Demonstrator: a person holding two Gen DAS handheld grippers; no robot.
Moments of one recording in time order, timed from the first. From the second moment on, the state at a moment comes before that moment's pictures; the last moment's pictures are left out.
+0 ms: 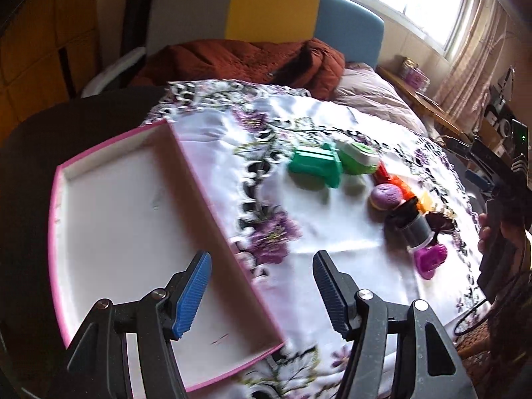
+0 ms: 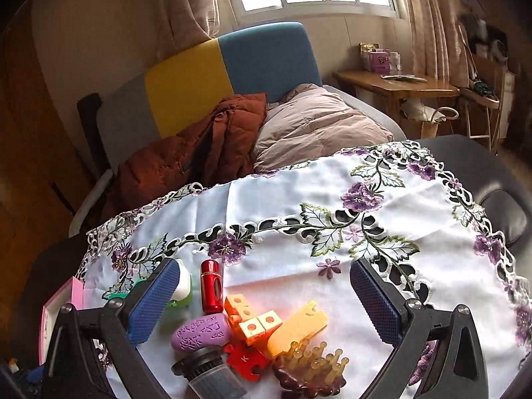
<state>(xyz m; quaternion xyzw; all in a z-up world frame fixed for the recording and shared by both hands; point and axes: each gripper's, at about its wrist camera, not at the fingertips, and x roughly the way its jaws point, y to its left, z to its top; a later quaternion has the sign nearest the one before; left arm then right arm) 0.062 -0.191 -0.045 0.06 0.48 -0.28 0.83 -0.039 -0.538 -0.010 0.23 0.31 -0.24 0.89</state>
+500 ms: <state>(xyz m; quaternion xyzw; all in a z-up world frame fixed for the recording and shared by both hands) 0.131 -0.314 -0.077 0.12 0.49 -0.31 0.80 -0.037 -0.540 -0.013 0.26 0.31 -0.21 0.89</state>
